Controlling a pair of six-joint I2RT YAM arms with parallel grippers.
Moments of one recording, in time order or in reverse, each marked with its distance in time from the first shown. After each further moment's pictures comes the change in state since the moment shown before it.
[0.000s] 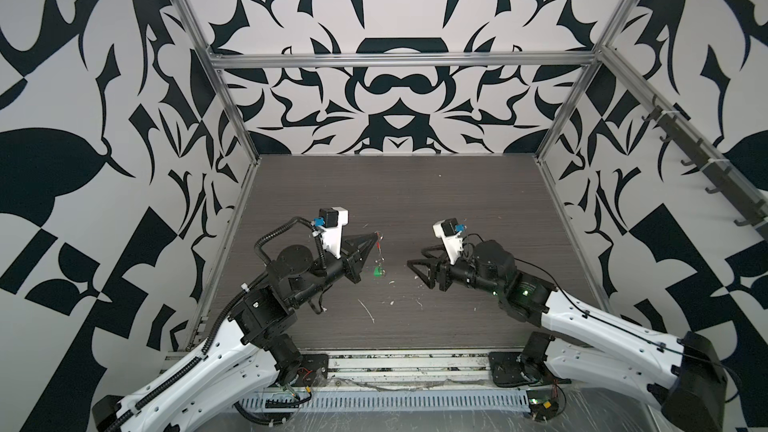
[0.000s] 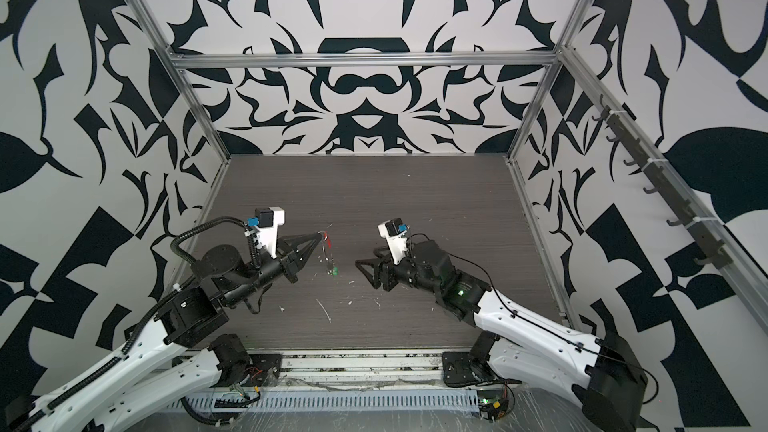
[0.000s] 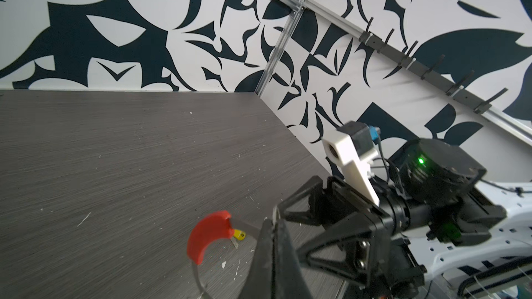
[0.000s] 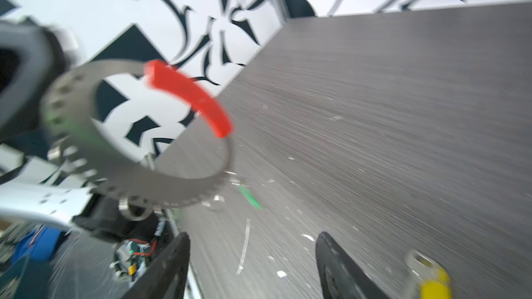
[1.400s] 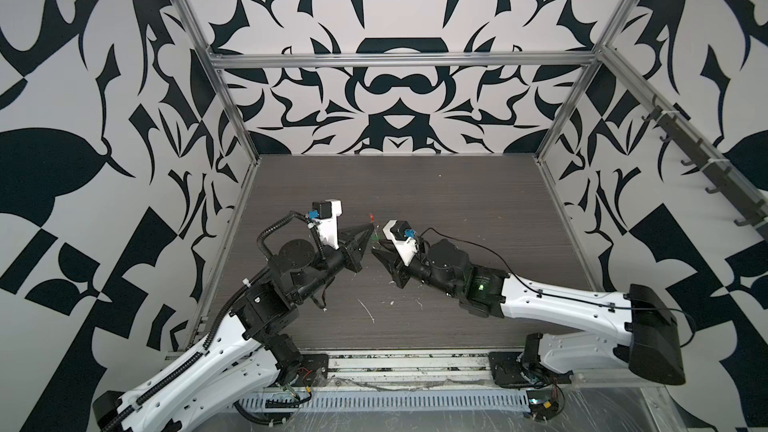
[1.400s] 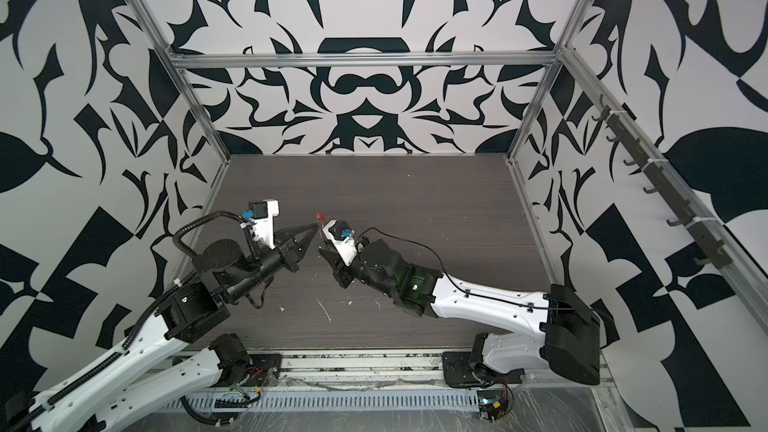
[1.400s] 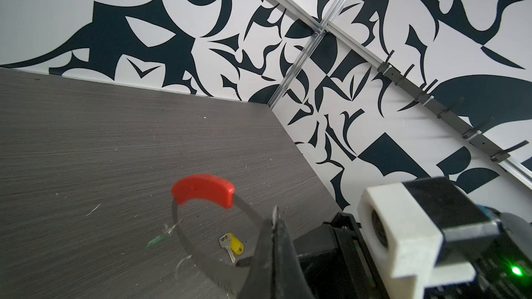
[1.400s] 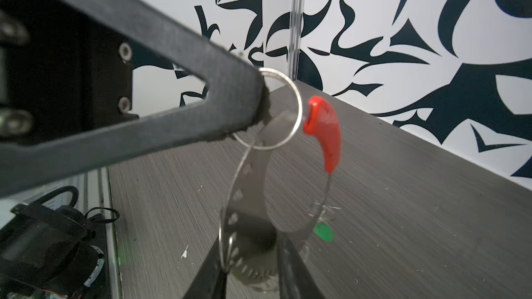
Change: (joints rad) left arm 0.000 0.043 0.035 -0.003 -0.082 -0.100; right arm 0.226 0.341 0.266 0.134 0.331 -0.339
